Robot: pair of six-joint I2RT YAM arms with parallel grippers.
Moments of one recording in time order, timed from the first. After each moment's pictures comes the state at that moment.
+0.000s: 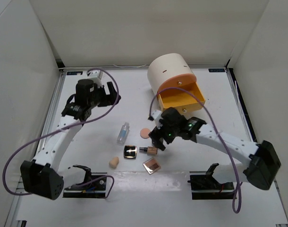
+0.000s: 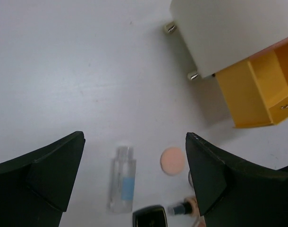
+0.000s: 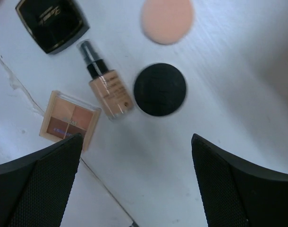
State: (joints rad) left arm -0.25 1.22 1.10 -0.34 0.17 -0.33; right arm 0.85 1.21 0.92 -0.63 -0.15 -0.01
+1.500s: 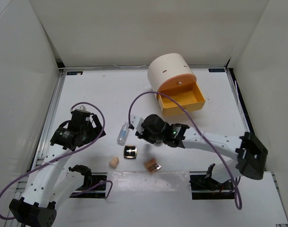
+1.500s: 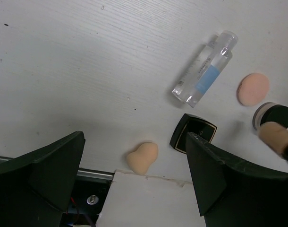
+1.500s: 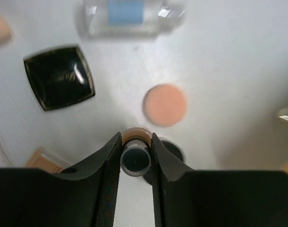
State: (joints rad) left arm -0.31 0.80 0.86 -1.03 -0.15 -0.67; right arm 1.14 1.45 0.95 -0.30 0.10 -0.24
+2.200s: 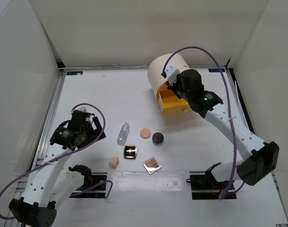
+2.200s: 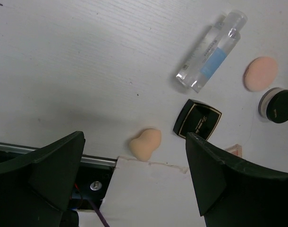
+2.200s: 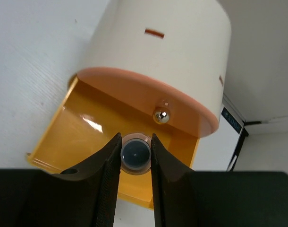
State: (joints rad) left arm -0.31 0.81 0.87 -1.09 -0.12 -0.67; right arm 0.60 1.33 1.31 -0.40 0.16 -0.48
